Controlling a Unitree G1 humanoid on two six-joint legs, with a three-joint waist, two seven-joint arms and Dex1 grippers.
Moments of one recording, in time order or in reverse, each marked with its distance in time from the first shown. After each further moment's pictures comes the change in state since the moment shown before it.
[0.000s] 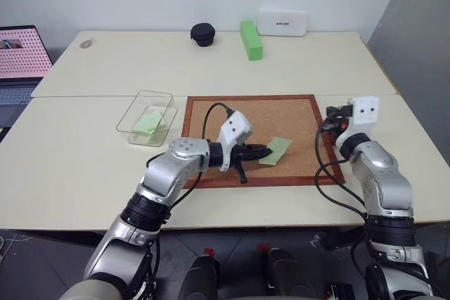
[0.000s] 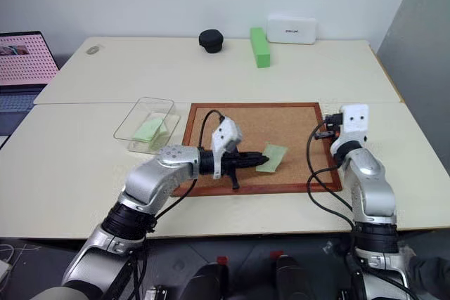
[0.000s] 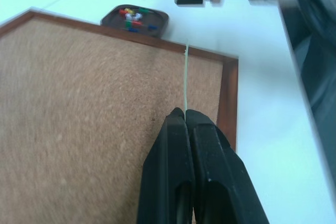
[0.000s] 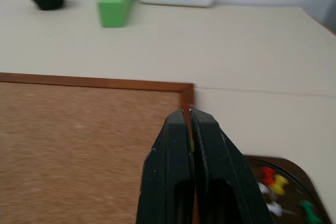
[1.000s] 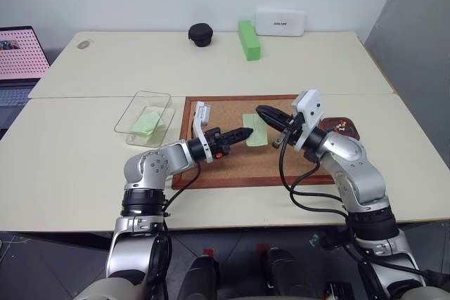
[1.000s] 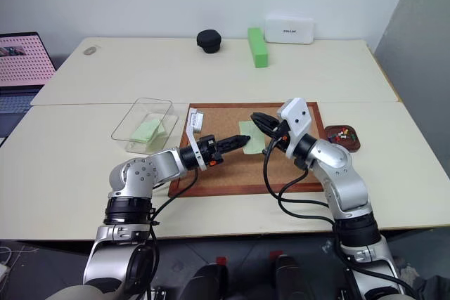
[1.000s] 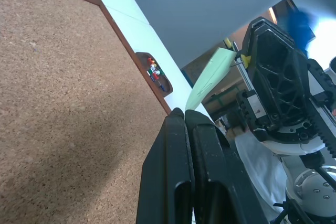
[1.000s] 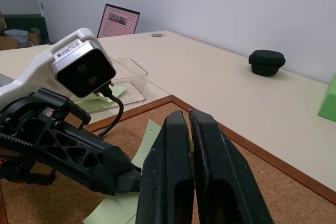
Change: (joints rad) left arm -0.028 -0.166 0.544 0.254 -0.517 0.590 0.167; right arm -0.070 0.009 0.318 -0.109 0.086 -0.180 0.481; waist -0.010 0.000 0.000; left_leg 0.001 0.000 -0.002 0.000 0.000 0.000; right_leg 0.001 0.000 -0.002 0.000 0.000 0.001
